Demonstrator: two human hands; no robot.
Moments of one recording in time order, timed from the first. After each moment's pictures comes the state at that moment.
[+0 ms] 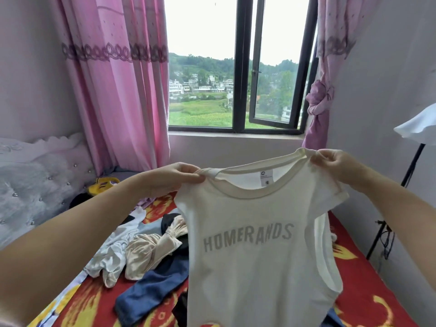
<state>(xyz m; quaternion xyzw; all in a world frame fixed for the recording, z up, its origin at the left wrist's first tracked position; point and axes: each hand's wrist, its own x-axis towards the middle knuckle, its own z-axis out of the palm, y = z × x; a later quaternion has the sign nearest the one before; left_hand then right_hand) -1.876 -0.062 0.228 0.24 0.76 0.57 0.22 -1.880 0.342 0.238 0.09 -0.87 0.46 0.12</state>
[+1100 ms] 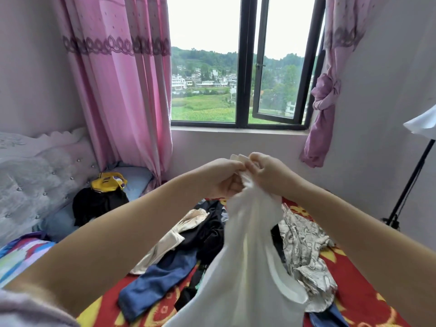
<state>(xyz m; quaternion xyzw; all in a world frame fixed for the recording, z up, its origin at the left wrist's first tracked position) -1.859 0.051 0.236 0.03 0.71 0.67 0.21 -1.863 0.192 0.228 0.16 -0.92 0.33 0.14</state>
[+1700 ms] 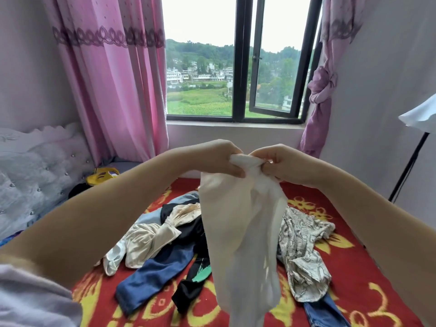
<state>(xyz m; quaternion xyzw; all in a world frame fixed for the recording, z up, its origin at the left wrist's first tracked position) -1.869 0.033 0.265 0.36 0.92 0.15 0.00 -1.837 0.231 0.252 0.27 -0.88 0.39 -0.02</state>
